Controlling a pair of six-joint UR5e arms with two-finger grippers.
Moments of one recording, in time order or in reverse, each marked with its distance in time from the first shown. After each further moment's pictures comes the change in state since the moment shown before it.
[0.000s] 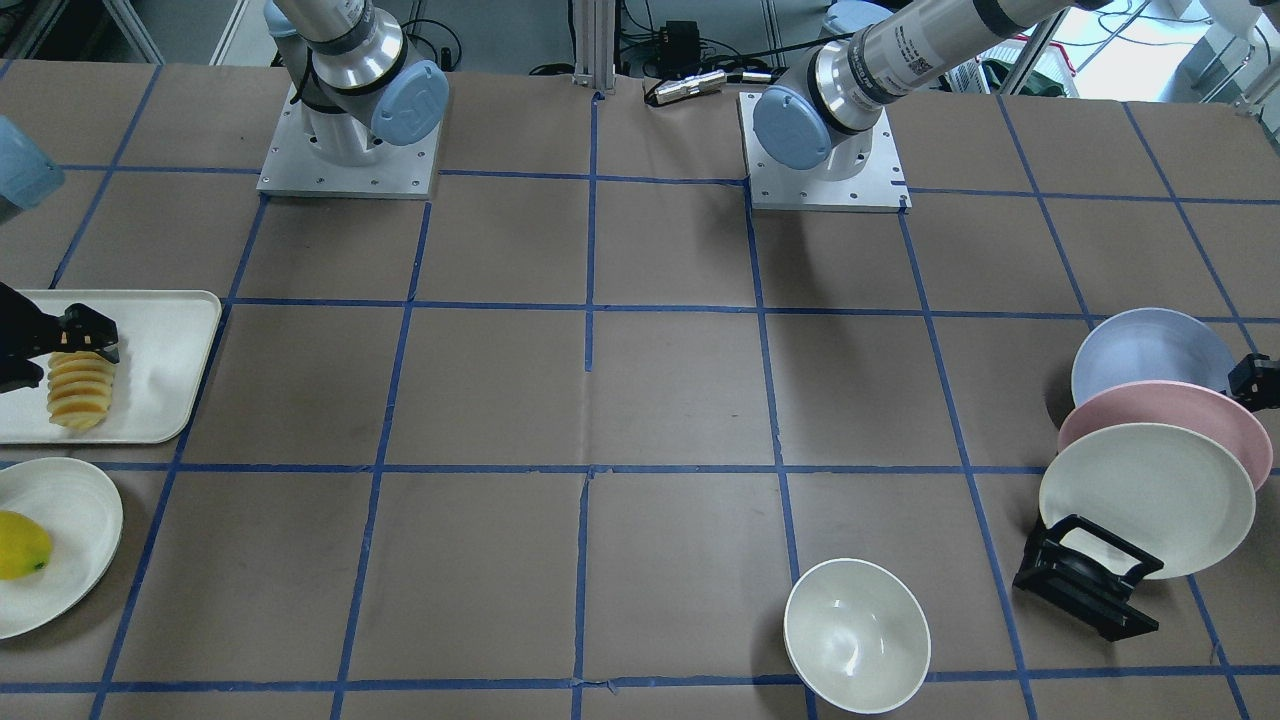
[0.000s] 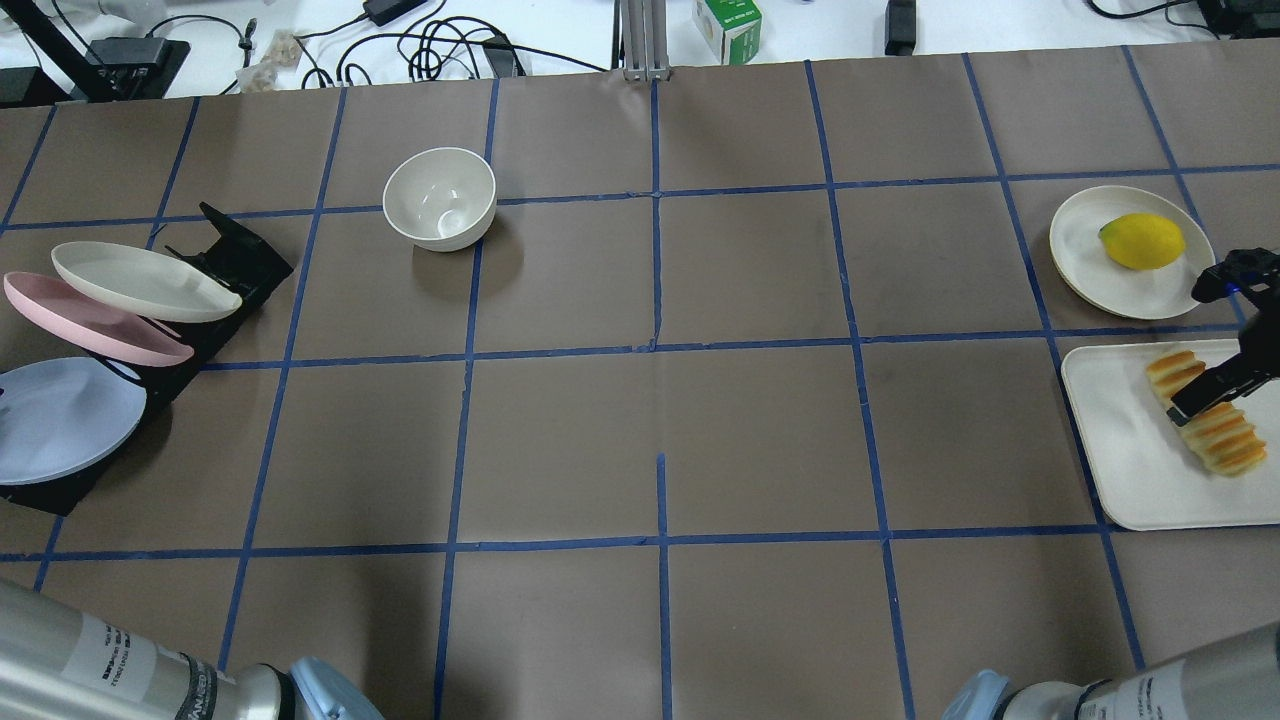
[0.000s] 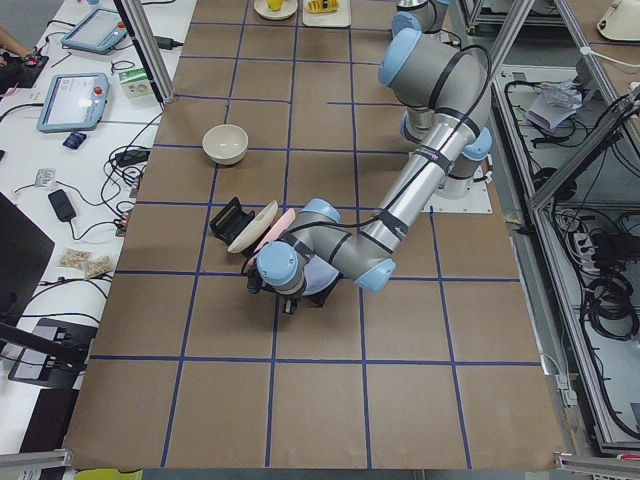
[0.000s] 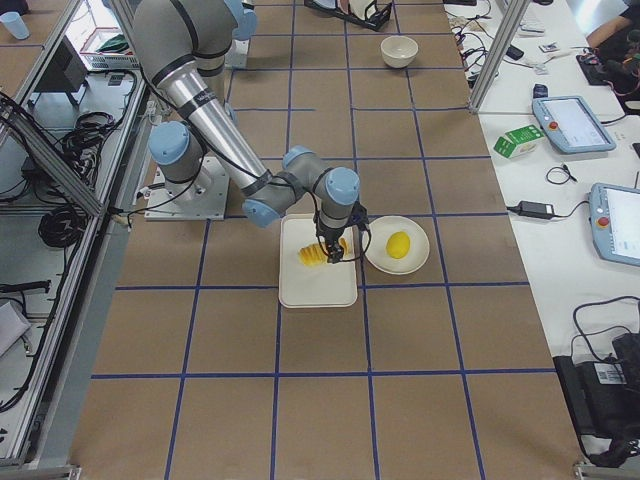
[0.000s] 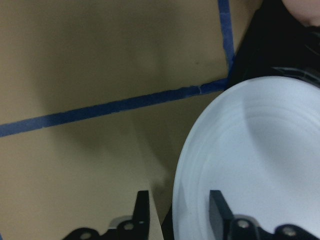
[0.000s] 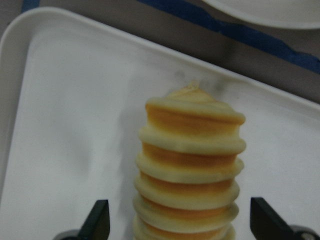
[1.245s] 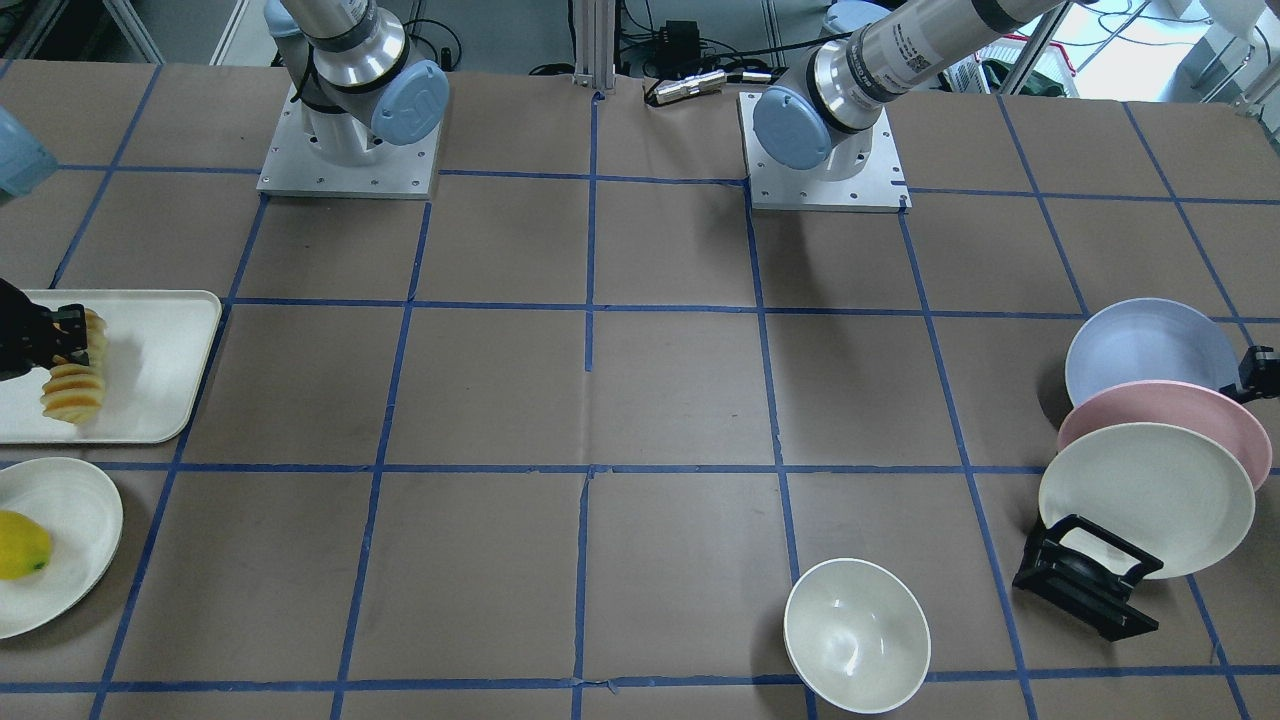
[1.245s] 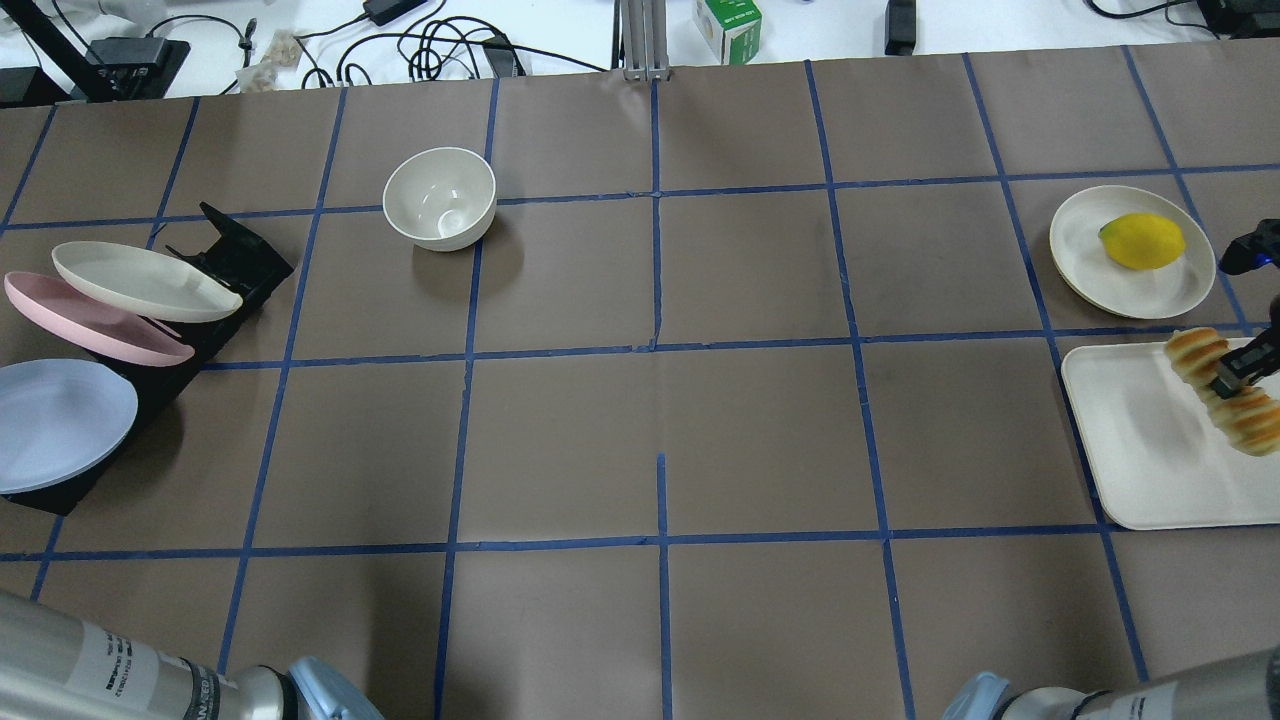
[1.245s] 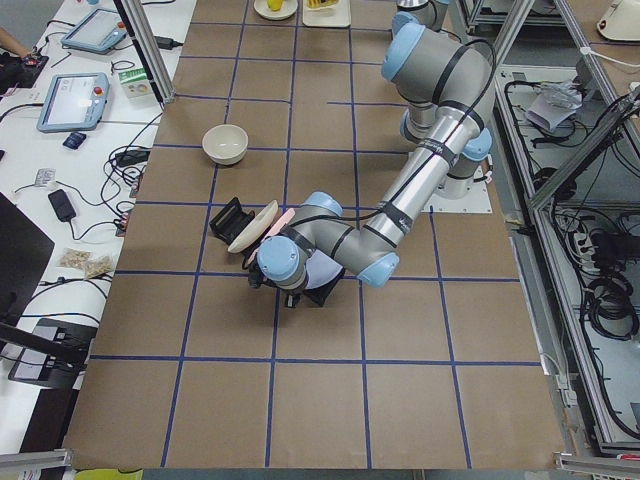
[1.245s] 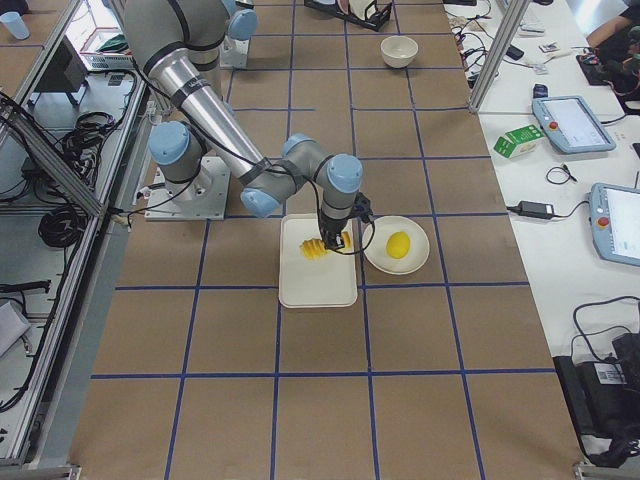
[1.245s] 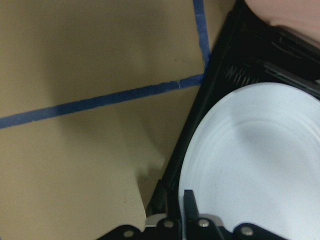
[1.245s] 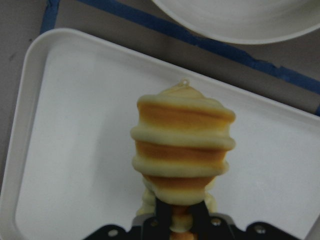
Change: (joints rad) left arm 0.003 0.073 0.022 -0.161 0.006 0.017; right arm 0.011 -0.076 -0.077 0.112 -0.003 0.034
